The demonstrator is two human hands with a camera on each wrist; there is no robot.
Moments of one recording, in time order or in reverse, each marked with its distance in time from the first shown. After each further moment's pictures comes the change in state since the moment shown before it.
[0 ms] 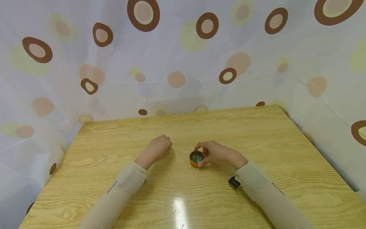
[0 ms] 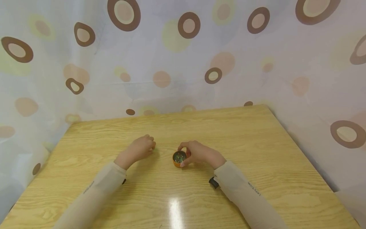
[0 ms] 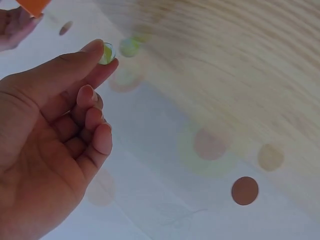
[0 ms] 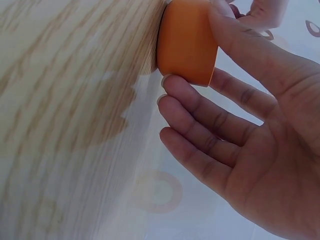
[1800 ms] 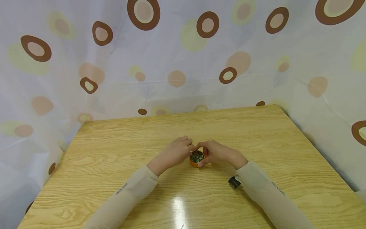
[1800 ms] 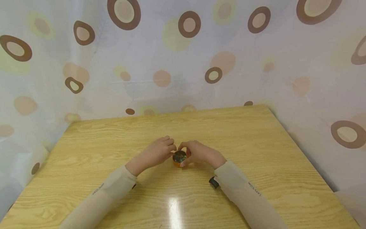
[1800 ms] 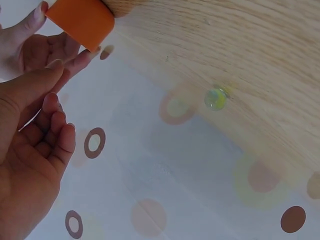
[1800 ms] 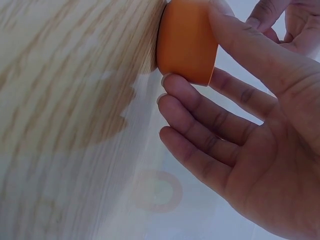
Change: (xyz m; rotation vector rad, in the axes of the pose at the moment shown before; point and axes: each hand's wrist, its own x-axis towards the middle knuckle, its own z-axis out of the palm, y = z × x) left_hand 0.013 0.053 -0.010 0.272 0.266 0.340; right_hand 0.000 0.003 0.000 -0.004 0.008 -0.030
